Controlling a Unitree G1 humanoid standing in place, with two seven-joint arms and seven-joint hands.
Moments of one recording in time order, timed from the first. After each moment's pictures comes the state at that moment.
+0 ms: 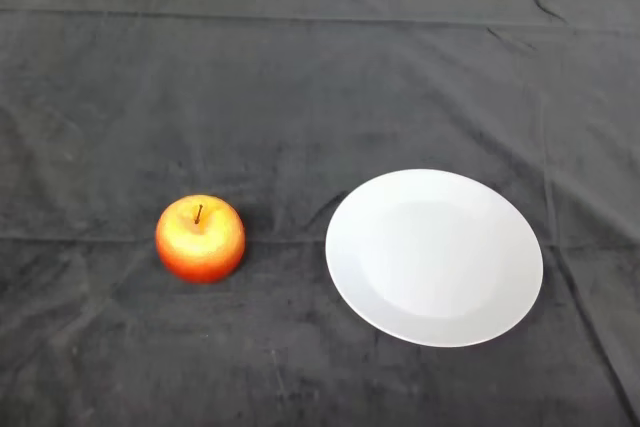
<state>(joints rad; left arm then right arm) -0.38 0.60 0.45 1.19 -0.63 -0.52 0.14 -0.39 -0.73 0.04 1.14 -0.30 -0.16 -0.15</state>
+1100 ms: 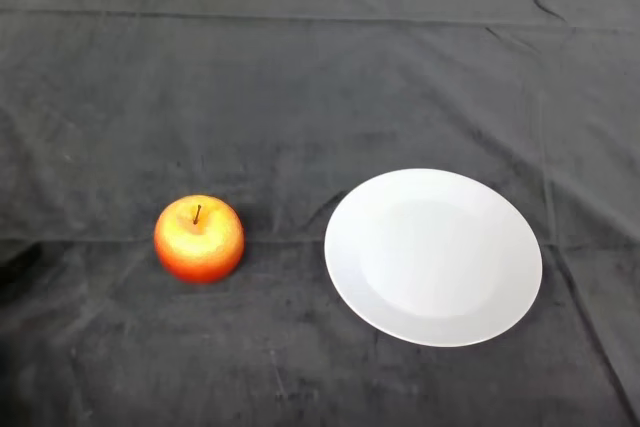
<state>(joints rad) -0.43 0.45 0.27 1.14 -0.31 -0.59 0.10 -0.39 -0.73 0.04 1.14 -0.30 -0.16 -0.15</state>
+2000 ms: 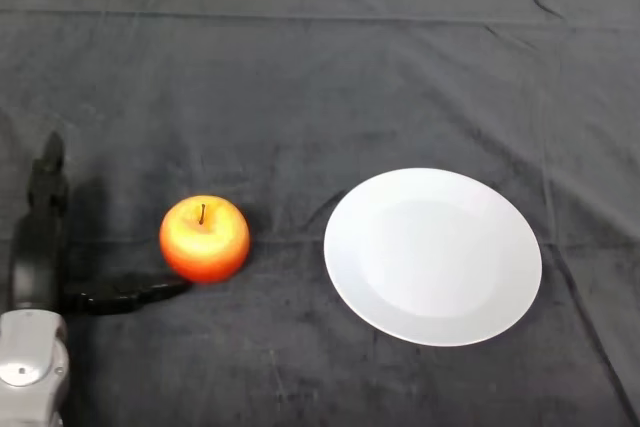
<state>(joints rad) -0.45 0.33 0.04 1.11 -0.06 -0.71 0.05 -0.39 -0.73 0.04 1.14 -0.30 -0.16 -0.15</state>
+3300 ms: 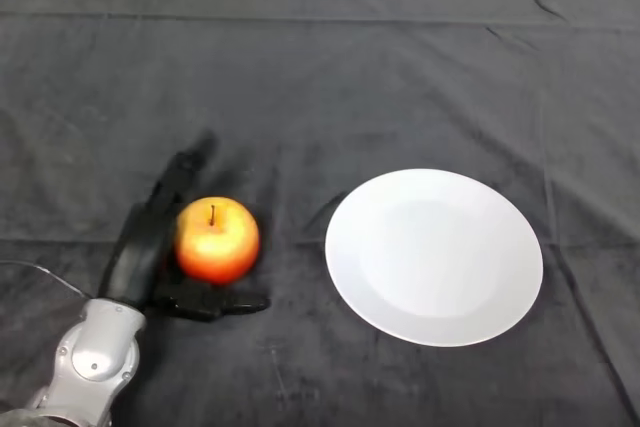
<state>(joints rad) -0.48 0.29 -0.22 1.10 0.07 -0.85 0.09 -0.40 -0.74 0.04 1.14 -0.30 -0.16 -0.15</state>
